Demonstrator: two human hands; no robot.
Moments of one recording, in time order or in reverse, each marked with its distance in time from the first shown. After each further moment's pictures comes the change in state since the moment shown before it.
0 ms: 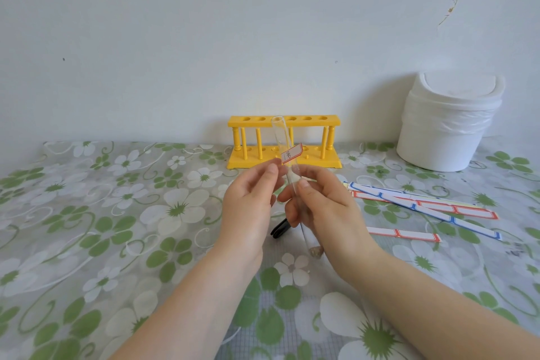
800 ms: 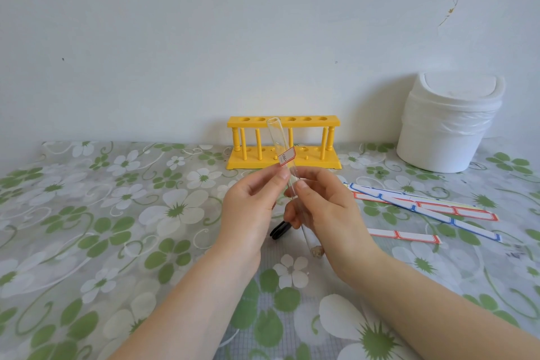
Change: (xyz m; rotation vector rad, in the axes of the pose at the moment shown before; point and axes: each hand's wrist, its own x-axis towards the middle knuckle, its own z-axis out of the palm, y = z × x) left_hand 0.003 -0.002 -0.002 0.035 -0.035 -0.056; right_hand 0.000 0.000 -0.001 -0.014 0.036 -0.004
